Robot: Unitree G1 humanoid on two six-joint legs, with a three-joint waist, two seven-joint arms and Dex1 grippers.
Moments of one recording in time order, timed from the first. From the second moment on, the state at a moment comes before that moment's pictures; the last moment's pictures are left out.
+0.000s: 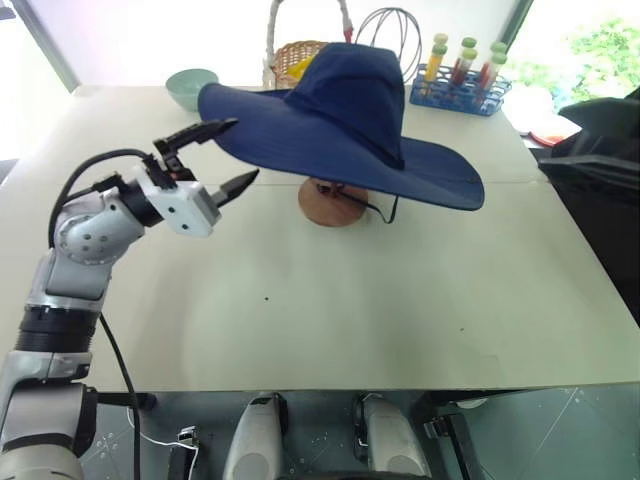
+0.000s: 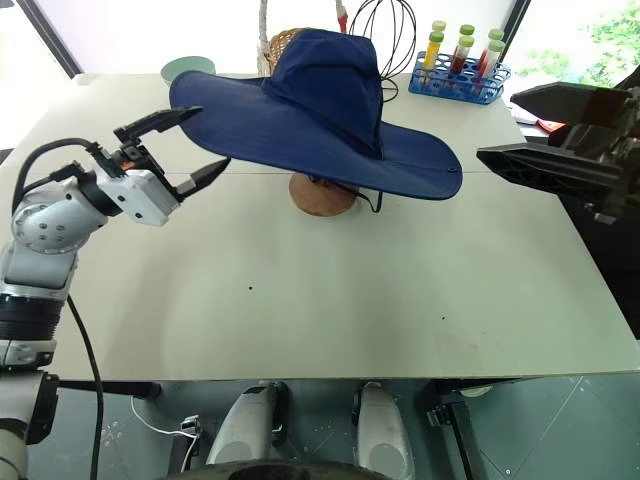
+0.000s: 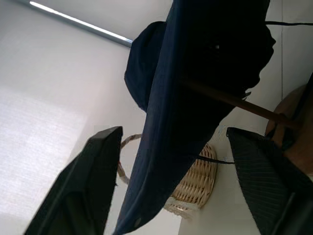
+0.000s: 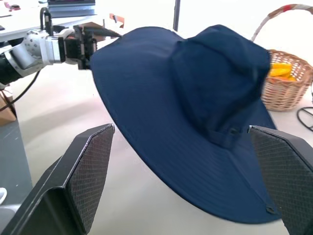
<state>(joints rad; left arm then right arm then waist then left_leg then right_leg) -0.57 0.78 0.00 0.13 0.10 -0.67 -0.59 -0.48 -1.27 -0.67 -0.31 1.18 1.09 0.88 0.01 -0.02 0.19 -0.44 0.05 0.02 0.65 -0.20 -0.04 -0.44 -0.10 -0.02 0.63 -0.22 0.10</state>
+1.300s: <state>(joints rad) -0.49 1.45 0.51 -0.09 -1.02 1.02 -1.31 -0.44 -1.03 -0.01 -0.52 0.33 0.48 0.74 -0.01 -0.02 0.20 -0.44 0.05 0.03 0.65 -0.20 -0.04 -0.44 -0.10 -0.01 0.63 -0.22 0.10</state>
